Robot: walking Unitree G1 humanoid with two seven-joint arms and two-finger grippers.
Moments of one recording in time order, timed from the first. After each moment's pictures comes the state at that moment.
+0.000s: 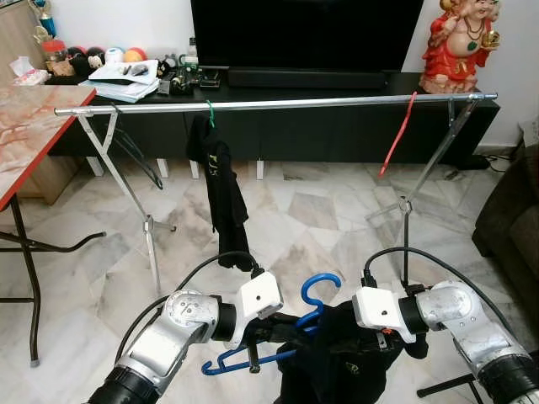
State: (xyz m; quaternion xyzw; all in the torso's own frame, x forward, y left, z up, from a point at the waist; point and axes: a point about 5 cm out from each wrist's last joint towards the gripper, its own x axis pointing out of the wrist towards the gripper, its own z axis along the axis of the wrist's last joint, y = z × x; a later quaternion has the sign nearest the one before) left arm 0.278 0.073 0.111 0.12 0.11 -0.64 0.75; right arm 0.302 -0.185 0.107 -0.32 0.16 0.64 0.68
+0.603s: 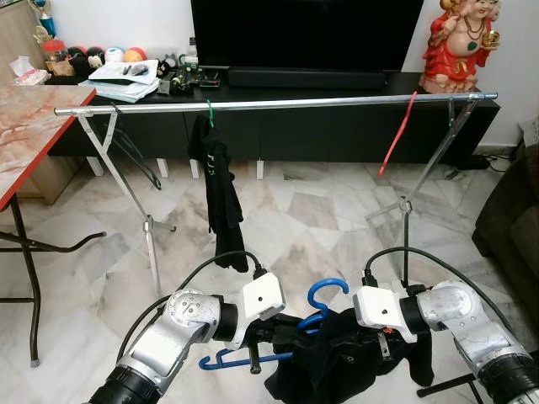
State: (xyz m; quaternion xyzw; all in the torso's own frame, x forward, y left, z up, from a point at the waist) left arm 0.278 0.073 0.114 0.13 0.10 -0.64 0.75; right arm 0.302 -0.186 0.106 -0.31 0.17 0.64 0.68
